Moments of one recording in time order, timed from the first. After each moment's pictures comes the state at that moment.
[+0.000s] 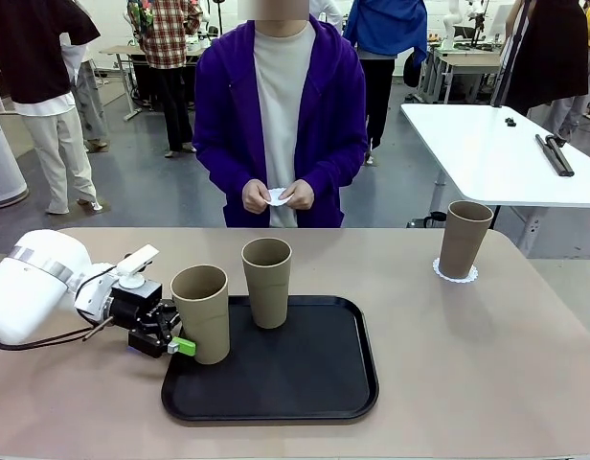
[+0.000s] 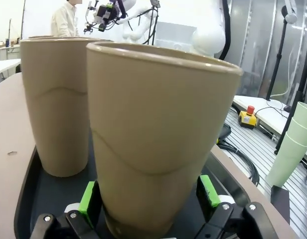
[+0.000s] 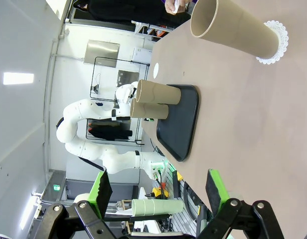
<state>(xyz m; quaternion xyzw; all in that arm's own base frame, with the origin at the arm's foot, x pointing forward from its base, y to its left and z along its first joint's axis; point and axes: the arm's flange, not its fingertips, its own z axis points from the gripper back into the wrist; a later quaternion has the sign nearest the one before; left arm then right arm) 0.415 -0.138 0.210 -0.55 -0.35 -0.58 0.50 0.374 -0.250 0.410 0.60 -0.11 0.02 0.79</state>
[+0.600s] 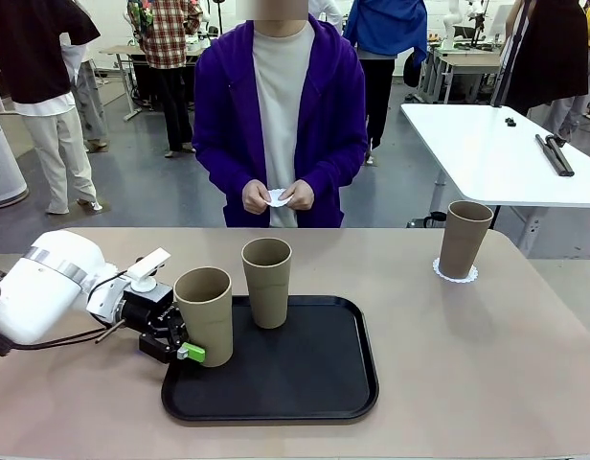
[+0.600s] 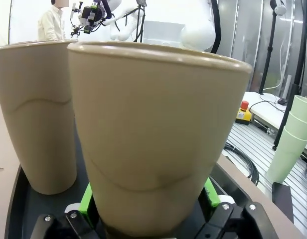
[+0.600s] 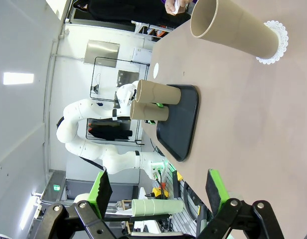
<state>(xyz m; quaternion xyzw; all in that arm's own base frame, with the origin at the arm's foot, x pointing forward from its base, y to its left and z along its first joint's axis) 0.413 -0.161 0.207 -0.55 -0.35 -0.60 0.47 0.374 -0.250 0.410 0.60 -0.11 0.02 0.79</state>
